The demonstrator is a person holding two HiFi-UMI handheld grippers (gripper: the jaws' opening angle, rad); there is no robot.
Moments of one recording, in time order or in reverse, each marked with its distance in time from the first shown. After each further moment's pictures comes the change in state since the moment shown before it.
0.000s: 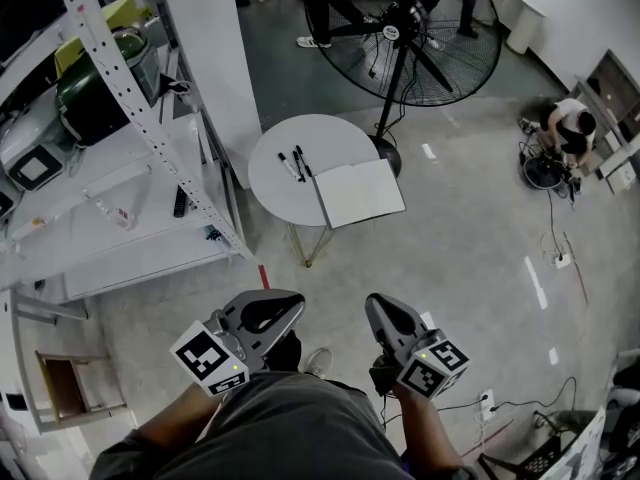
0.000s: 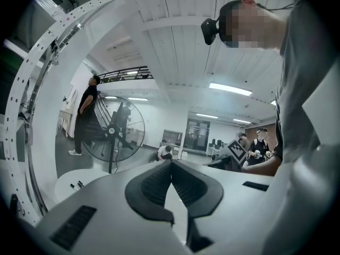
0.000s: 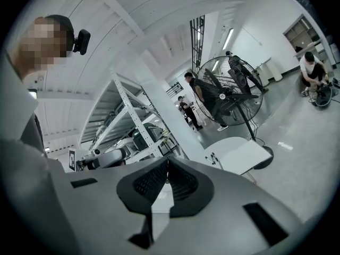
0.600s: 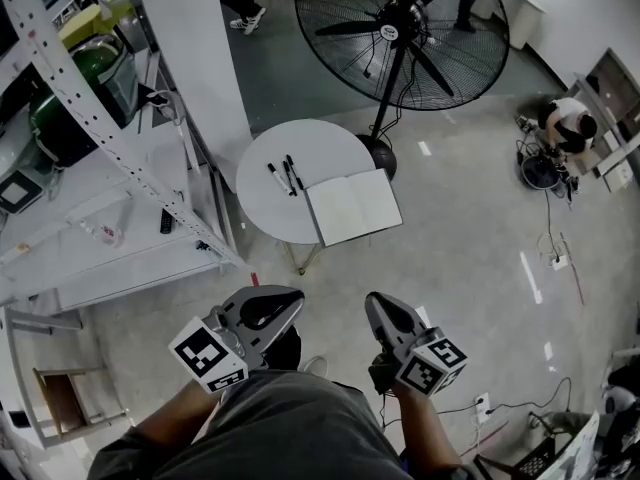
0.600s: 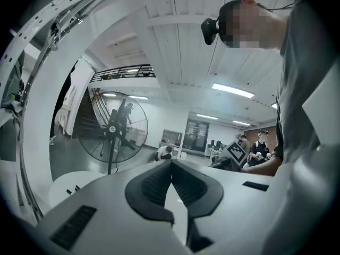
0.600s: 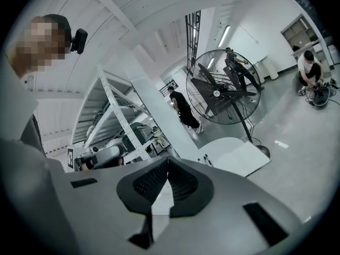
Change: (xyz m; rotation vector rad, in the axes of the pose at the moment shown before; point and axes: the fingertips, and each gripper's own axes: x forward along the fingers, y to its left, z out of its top) left arm 0.055 0.072 0.003 -0.020 0.003 -0.026; right arm 0.058 -0.060 0.024 0.019 0.022 -0.050
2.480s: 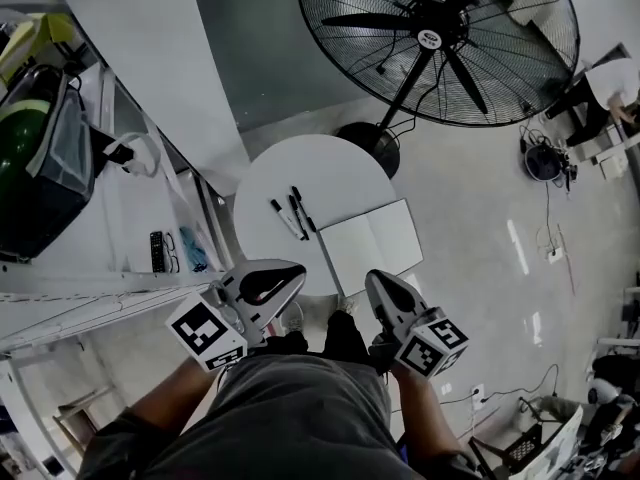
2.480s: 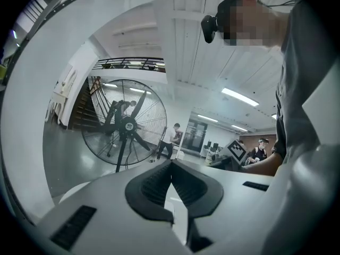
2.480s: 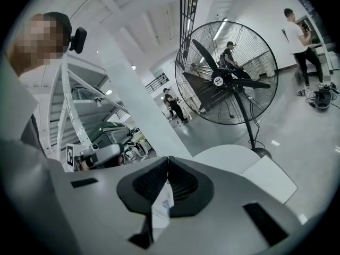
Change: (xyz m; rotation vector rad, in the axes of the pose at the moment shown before) left arm 0.081 0.275 0.027 -0.087 0.042 -0.079; right arm 0.249 -0.081 0.075 0.022 0.060 -0.115
